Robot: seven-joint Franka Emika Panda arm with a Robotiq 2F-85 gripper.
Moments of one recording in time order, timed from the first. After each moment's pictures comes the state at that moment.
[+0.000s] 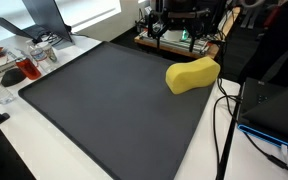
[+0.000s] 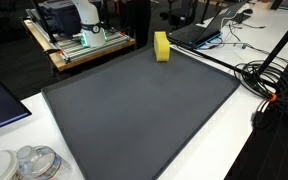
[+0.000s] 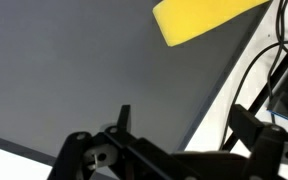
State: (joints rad) arm 0.20 0.17 0.20 -1.95 -0.06 2.11 0.01
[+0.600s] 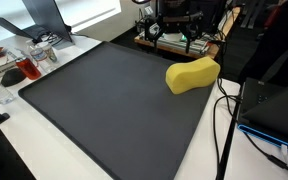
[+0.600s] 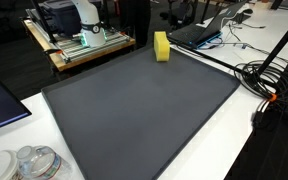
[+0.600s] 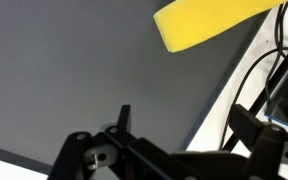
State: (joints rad) arm 0.18 0.17 0.19 -1.98 -0.02 2.13 -0.06
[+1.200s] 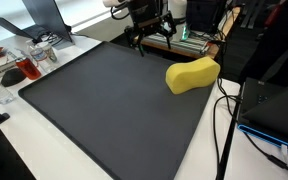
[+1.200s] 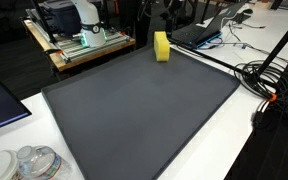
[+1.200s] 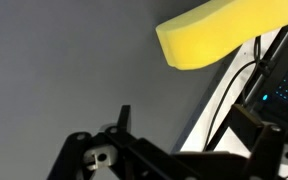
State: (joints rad) arm 0.04 0.14 0.15 -2.08 0.29 2.14 -0.47
